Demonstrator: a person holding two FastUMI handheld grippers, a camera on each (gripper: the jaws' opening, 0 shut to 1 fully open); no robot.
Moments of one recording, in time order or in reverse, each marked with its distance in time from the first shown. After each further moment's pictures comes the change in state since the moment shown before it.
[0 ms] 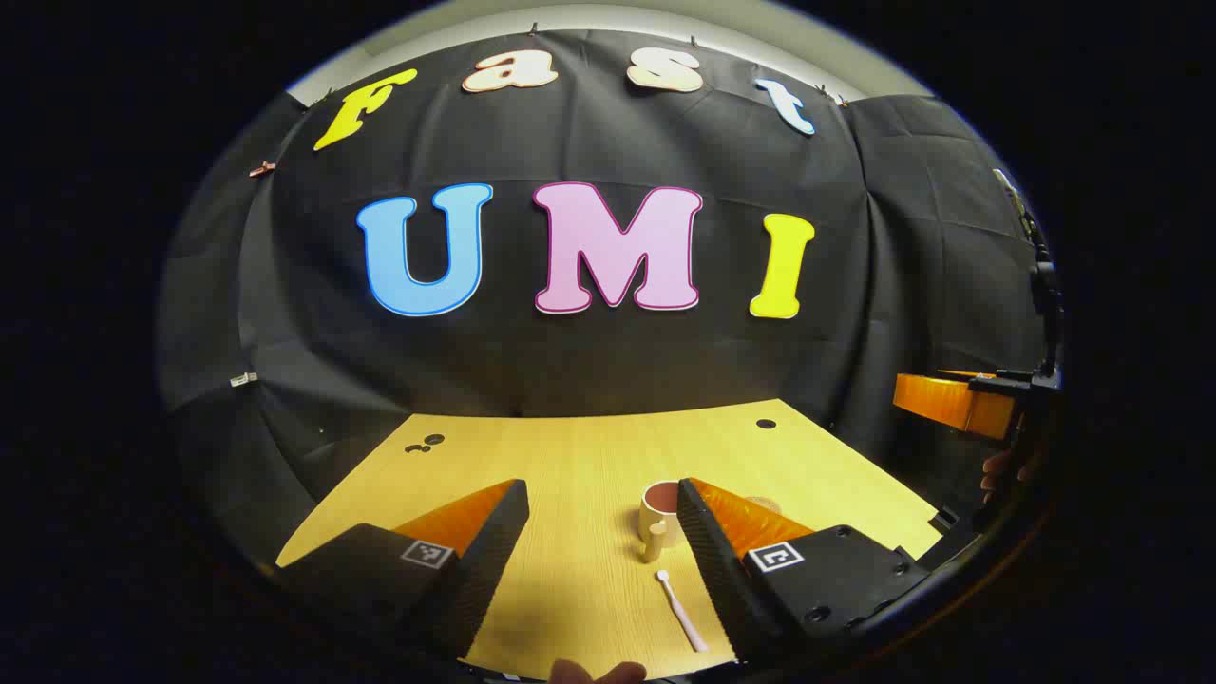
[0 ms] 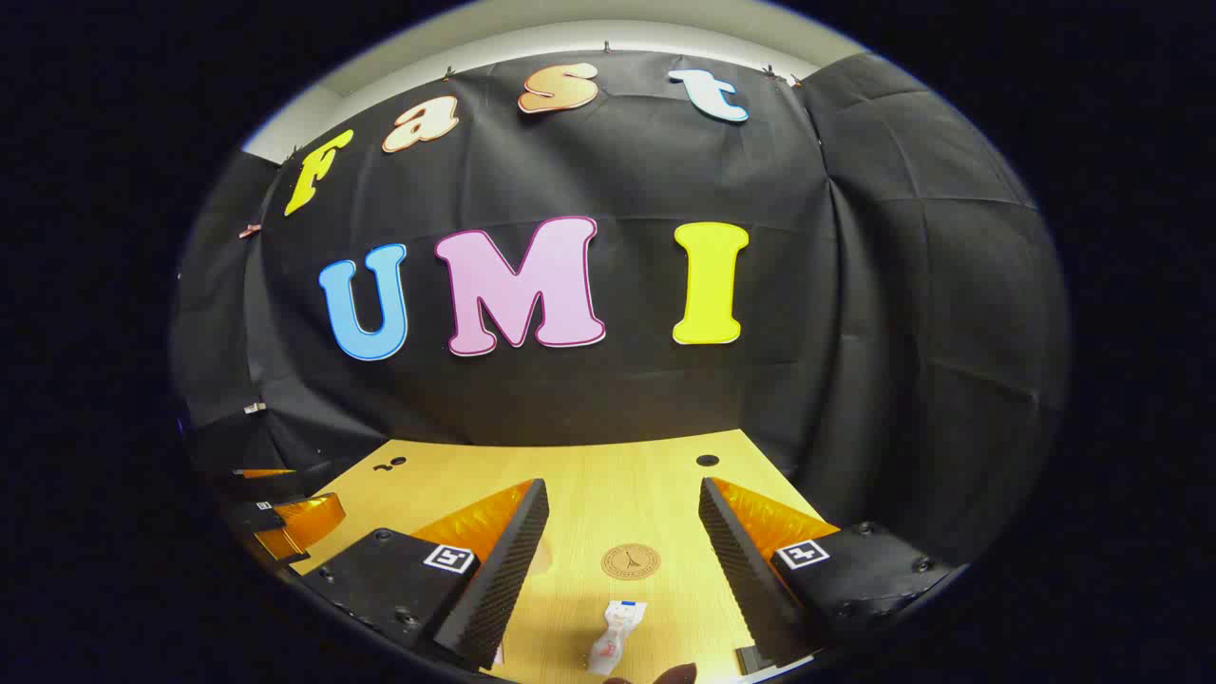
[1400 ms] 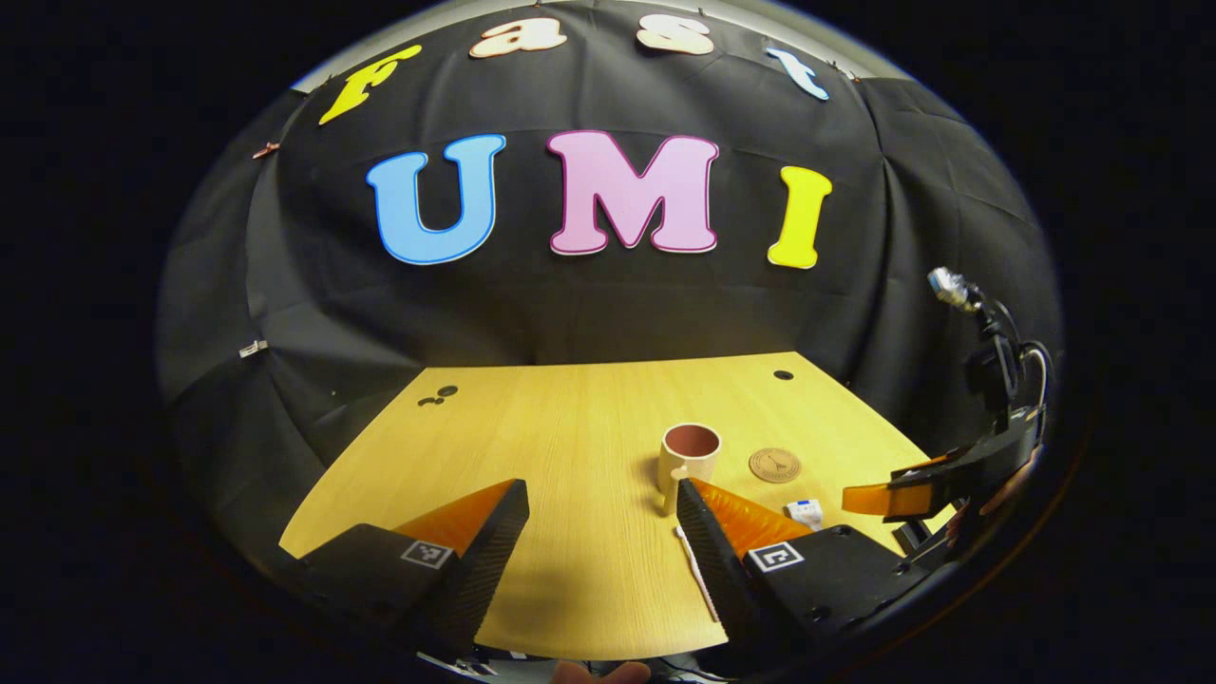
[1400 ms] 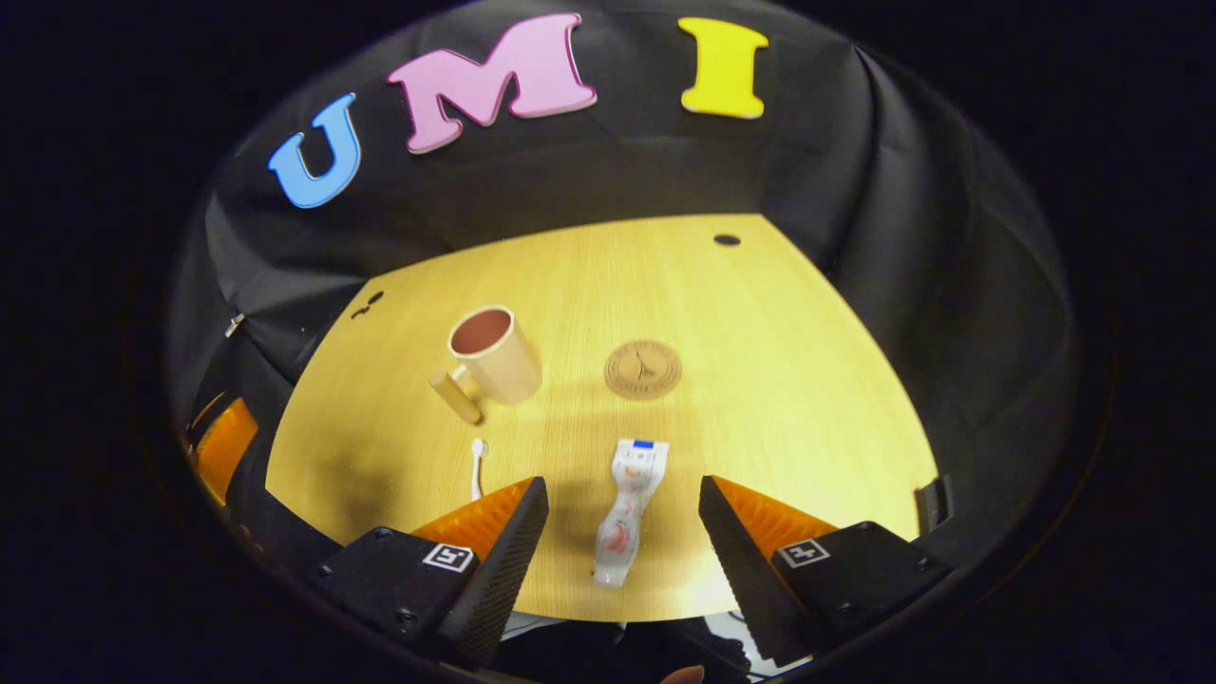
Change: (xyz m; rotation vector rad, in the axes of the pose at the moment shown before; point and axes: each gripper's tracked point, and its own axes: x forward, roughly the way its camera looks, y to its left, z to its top) left arm -0.006 0.020 -0.062 -0.009 0.162 0.053; right arm 0.010 0.007 -0.221 0.056 0.739 -0.006
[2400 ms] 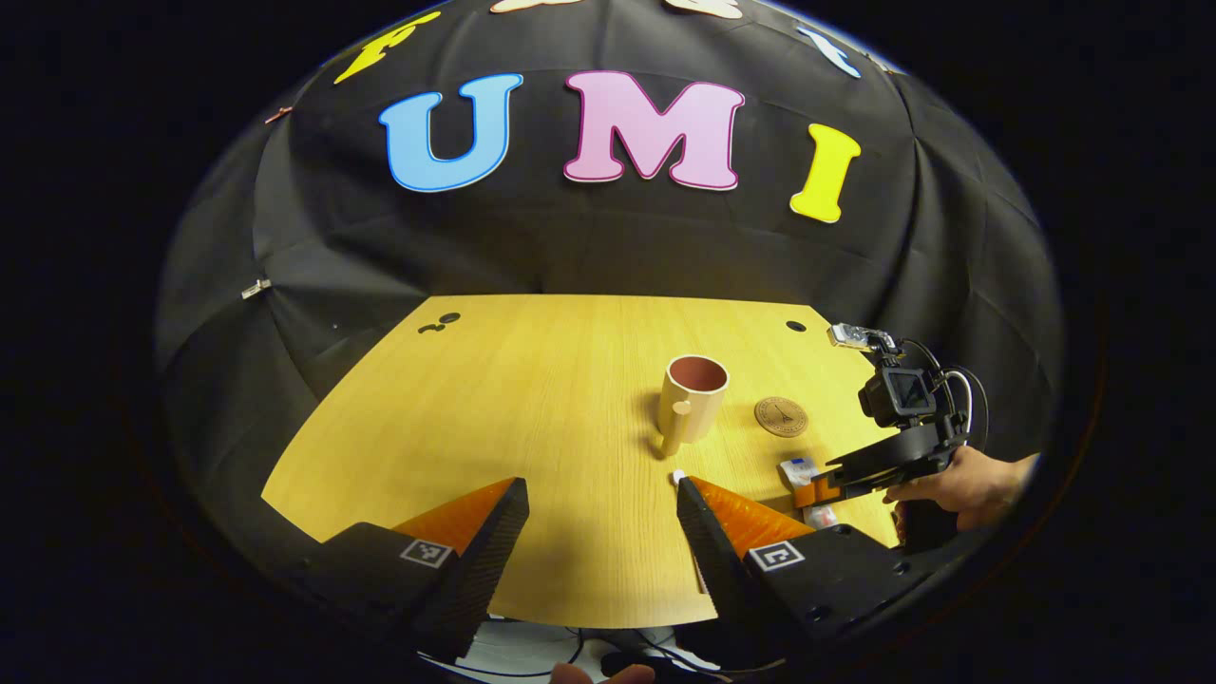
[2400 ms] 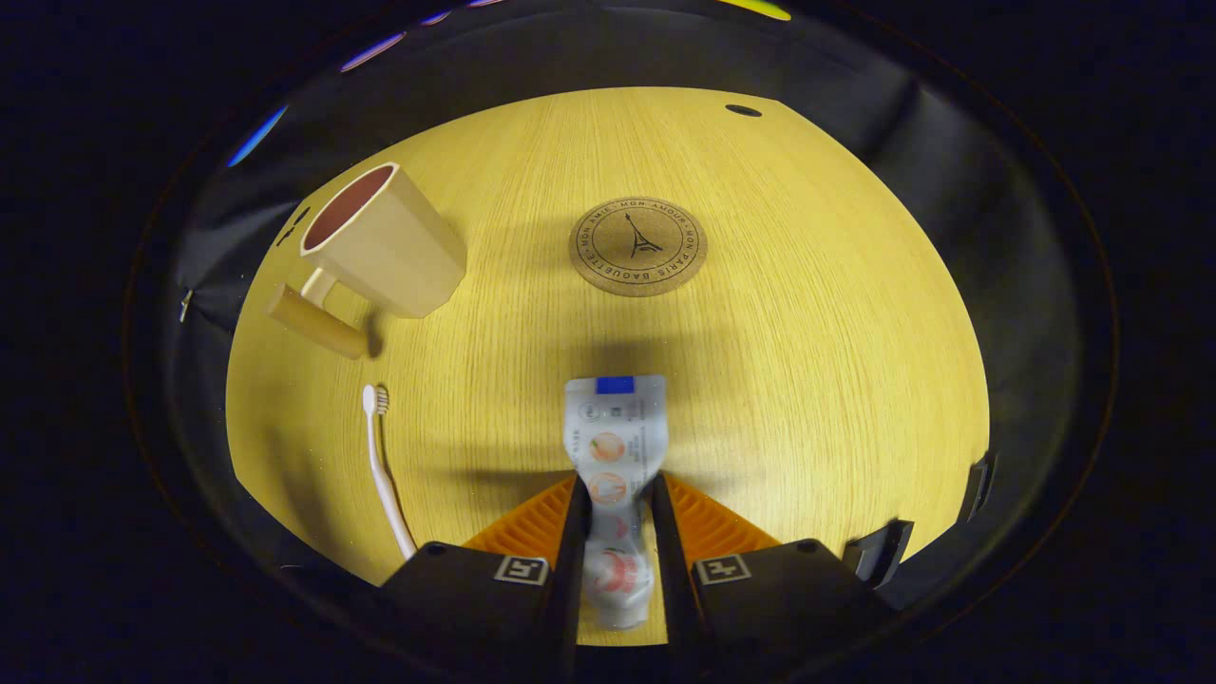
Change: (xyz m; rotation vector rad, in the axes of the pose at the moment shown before) left arm 0.011 -0.017 -0.058 -0.070 0.192 0.009; right arm 0.105 -0.011 -0.057 -0.021 0.342 -0.066
